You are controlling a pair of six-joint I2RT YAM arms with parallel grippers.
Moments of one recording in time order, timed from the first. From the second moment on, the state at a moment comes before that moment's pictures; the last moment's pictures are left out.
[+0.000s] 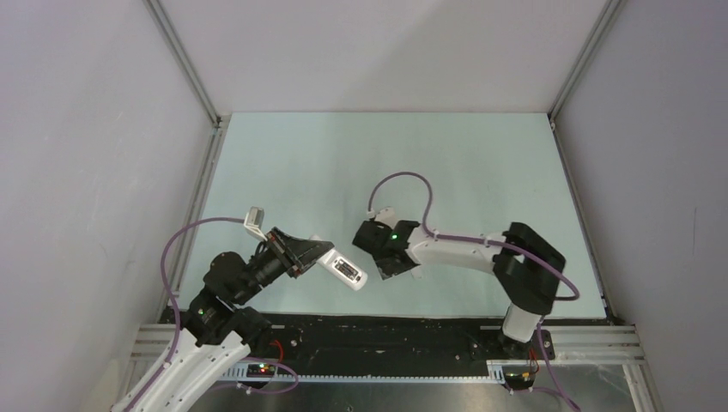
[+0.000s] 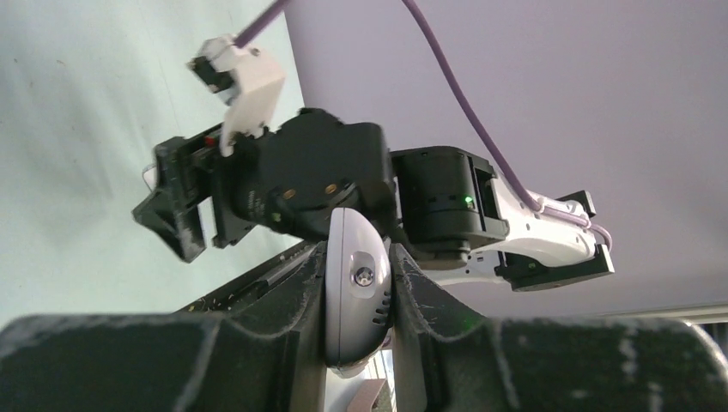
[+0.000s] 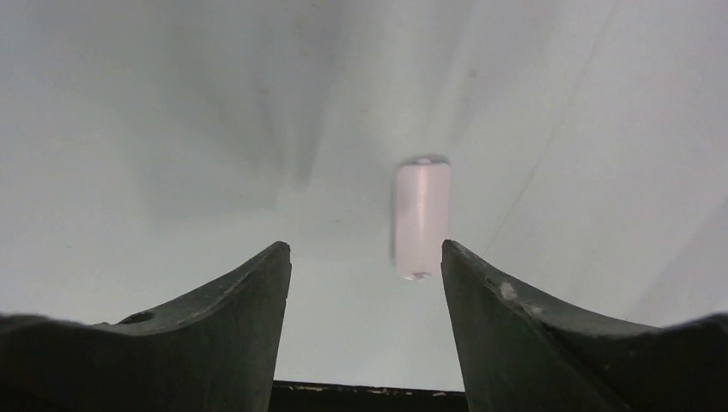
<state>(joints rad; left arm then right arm) -0.64 0.25 0.44 -0.22 0.19 -1.26 1.10 1.80 1.23 -0.82 0.46 0.64</state>
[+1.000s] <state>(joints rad) -0.64 0.26 0.44 -0.22 0.19 -1.26 0.93 1.57 0.87 -0.57 0.20 0.64</state>
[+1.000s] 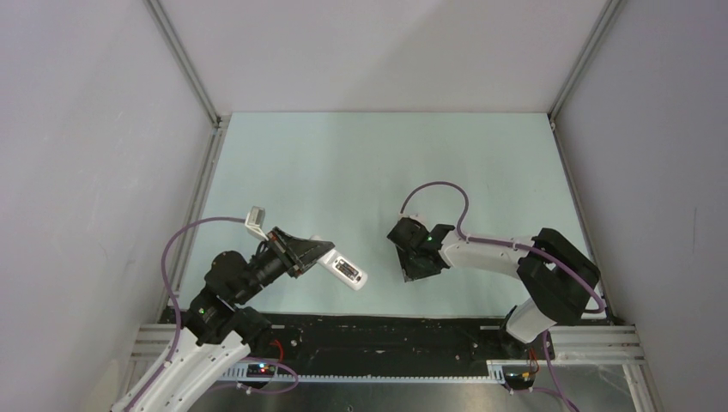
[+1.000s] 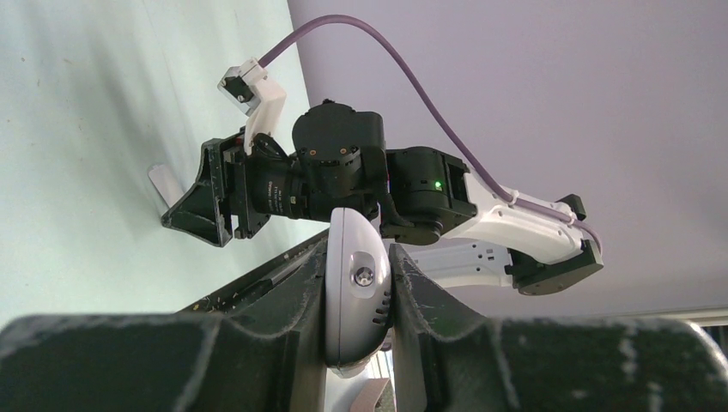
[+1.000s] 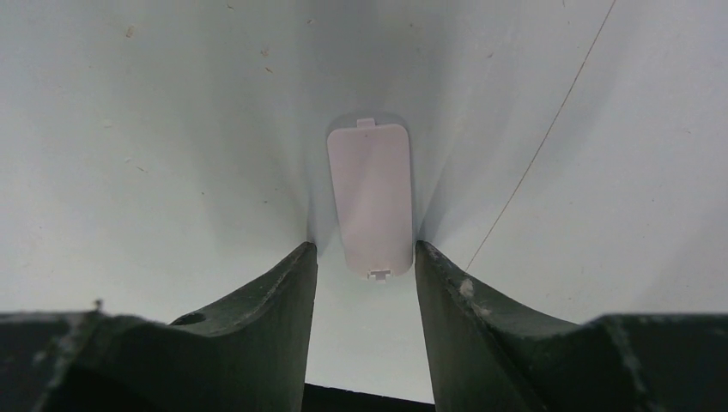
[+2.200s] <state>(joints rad) -0.64 0.26 0.43 -0.23 0.19 -1.26 0.94 1.41 0.85 -0.64 0.24 0.61</state>
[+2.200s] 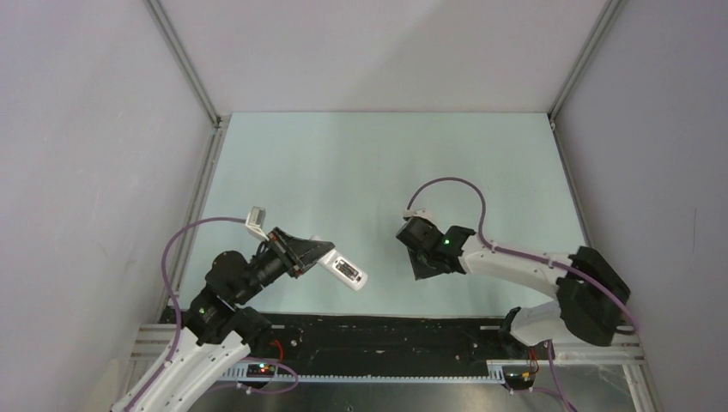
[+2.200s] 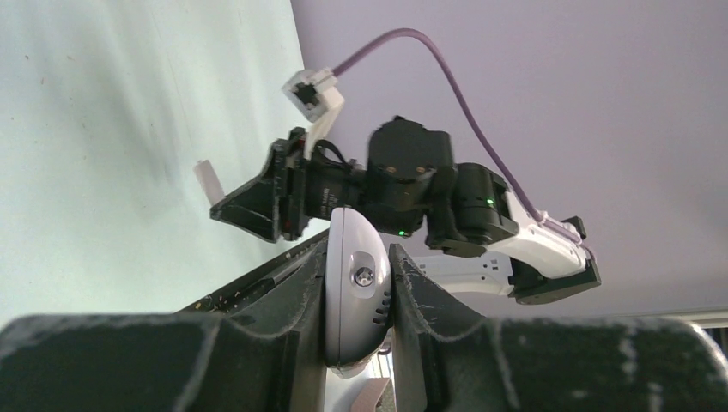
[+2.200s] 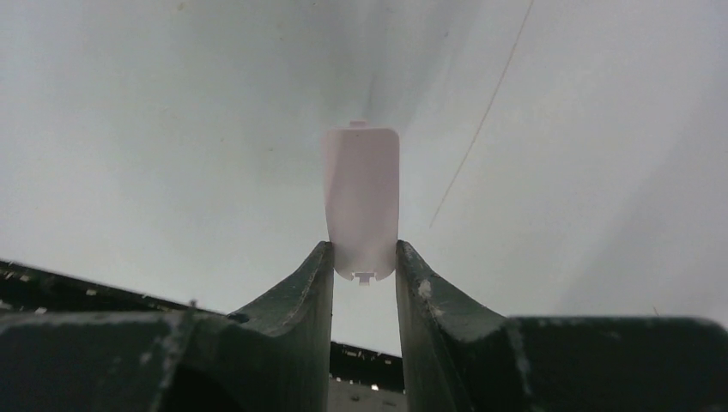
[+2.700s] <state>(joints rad) -0.64 0.35 0.43 -0.23 0.16 -1.24 0.99 1.14 1.02 -0.91 0.26 0.59</state>
